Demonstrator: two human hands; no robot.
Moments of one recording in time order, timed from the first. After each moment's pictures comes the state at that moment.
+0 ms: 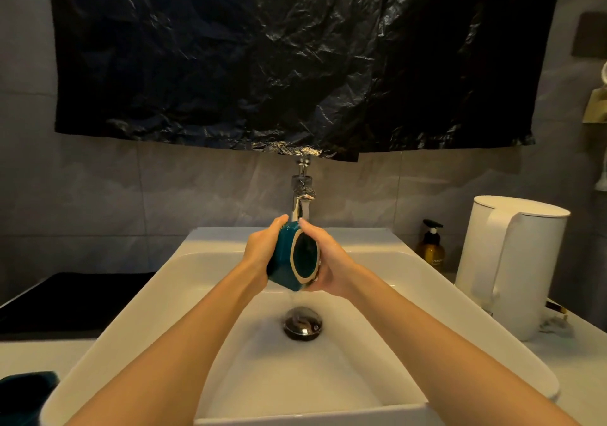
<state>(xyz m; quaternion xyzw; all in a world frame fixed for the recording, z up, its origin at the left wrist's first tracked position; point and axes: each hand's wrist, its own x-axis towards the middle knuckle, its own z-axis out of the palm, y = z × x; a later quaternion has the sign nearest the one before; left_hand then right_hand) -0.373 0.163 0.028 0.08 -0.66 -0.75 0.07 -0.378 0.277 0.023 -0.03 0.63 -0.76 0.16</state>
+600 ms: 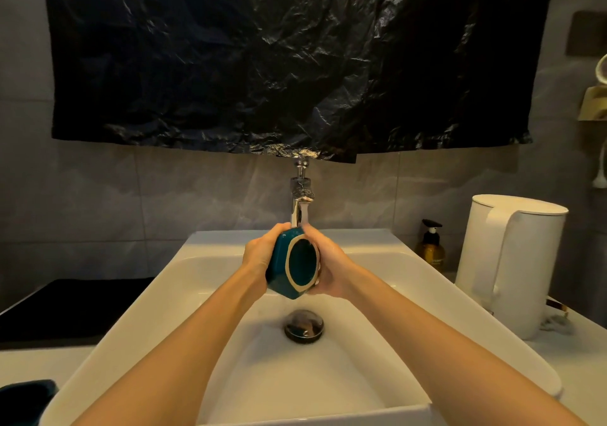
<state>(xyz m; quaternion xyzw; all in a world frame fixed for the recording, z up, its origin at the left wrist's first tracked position) -0.372 0.162 0.023 0.10 -0.64 -0.76 0.07 -0.381 0.281 0.022 -0.01 0.62 -0.76 0.18</state>
